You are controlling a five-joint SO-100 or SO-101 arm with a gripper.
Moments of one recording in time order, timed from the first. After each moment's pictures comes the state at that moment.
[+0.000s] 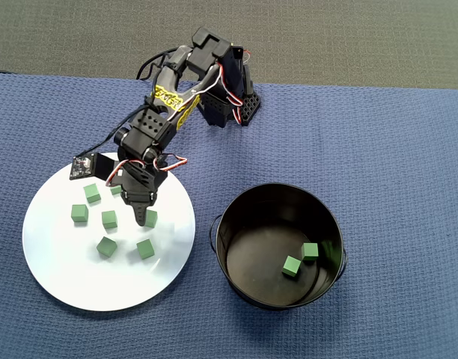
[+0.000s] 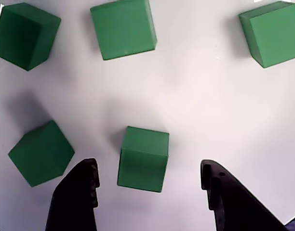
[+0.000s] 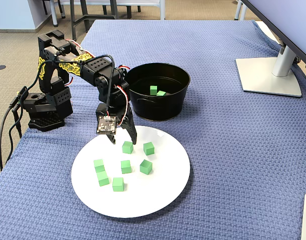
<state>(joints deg) 32.3 72.1 83.1 70.5 -35.0</state>
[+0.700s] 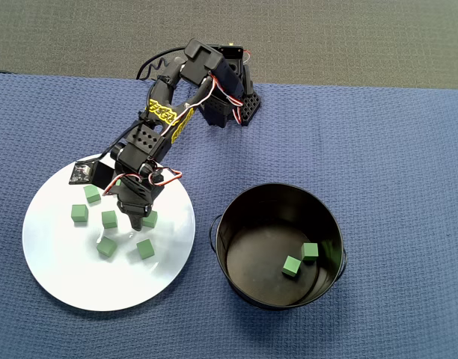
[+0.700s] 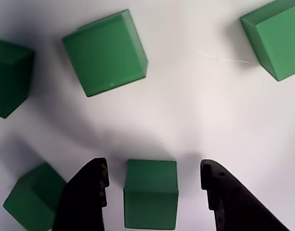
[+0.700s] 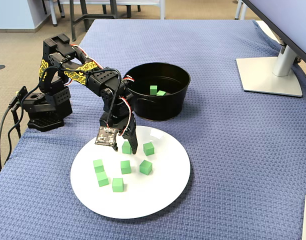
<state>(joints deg) 32.1 64.4 80.8 67.8 -28.1</state>
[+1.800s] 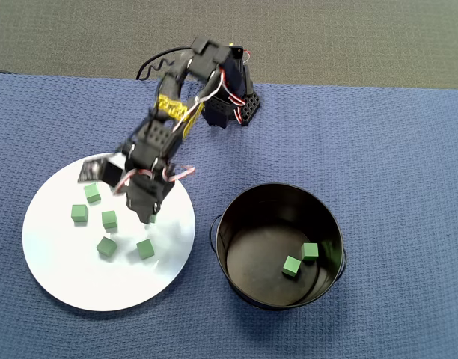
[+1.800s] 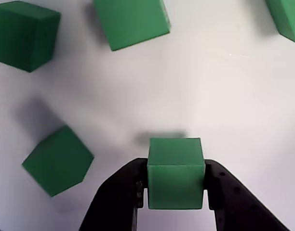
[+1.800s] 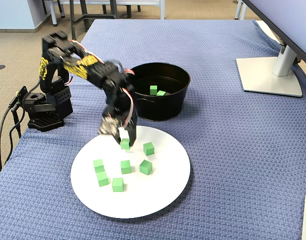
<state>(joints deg) 29.6 73.6 86.4 65.4 -24.7</state>
